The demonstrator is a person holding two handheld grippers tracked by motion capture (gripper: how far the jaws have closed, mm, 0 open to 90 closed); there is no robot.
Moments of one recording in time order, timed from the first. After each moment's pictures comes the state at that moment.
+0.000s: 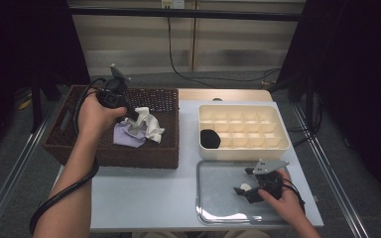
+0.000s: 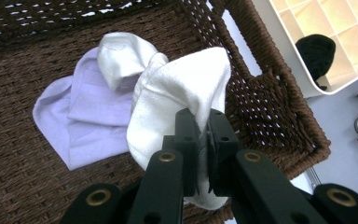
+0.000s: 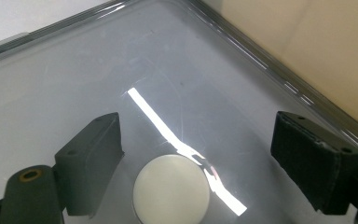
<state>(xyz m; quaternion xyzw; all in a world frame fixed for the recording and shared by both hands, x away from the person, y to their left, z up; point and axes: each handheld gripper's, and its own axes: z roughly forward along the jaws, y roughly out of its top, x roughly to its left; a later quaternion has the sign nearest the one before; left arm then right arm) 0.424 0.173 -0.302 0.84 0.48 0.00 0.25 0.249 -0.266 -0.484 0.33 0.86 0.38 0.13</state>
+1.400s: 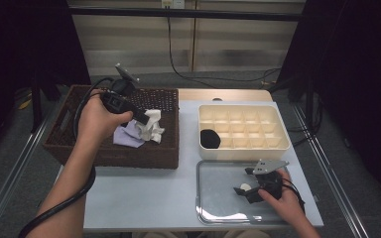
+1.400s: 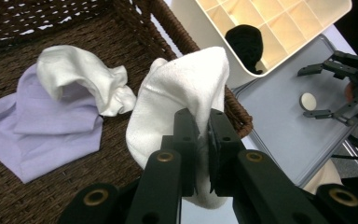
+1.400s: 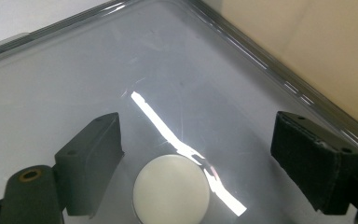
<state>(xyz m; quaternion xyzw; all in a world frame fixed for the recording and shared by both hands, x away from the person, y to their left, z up) 0.391 0.151 -0.275 0.86 0.42 -0.03 0.29 0.249 -0.266 -0.484 0.33 0.86 0.38 0.13</state>
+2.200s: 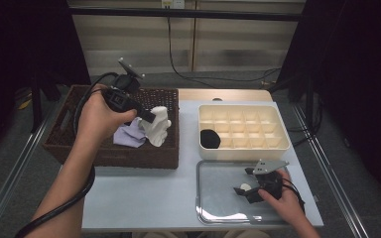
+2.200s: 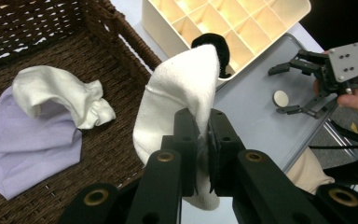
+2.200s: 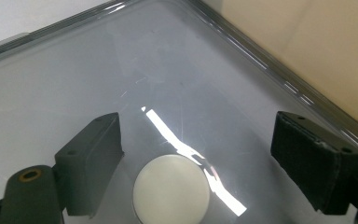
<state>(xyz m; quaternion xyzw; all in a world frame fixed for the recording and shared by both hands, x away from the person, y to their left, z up) 0.375 0.137 -0.250 0.87 0.38 -0.03 0.31 0.249 -0.266 -0.484 0.33 0.86 0.38 0.13</state>
